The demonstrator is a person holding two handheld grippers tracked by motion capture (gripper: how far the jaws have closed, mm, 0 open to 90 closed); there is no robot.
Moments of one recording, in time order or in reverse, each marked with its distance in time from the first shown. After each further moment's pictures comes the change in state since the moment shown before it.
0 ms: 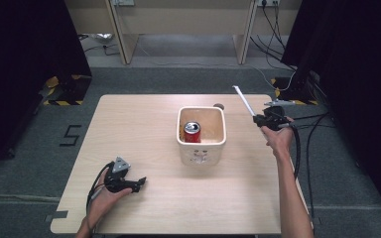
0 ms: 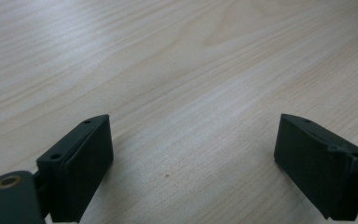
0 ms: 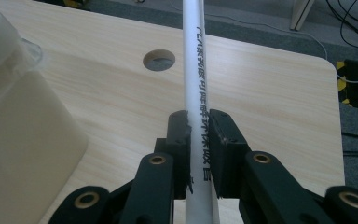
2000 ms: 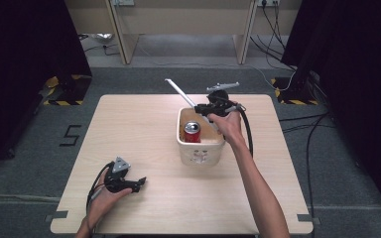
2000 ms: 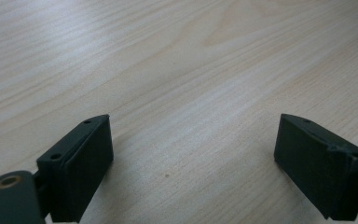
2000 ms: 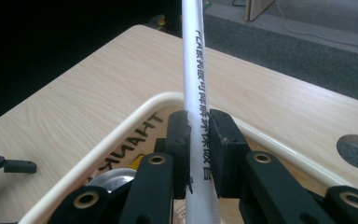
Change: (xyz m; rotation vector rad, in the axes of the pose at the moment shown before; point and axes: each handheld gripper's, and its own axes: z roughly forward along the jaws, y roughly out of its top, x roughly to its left) left arm 0.000 0.000 0.000 -0.002 -0.001 0.000; right arm 0.150 0.078 0.030 -0.019 0.377 -0.101
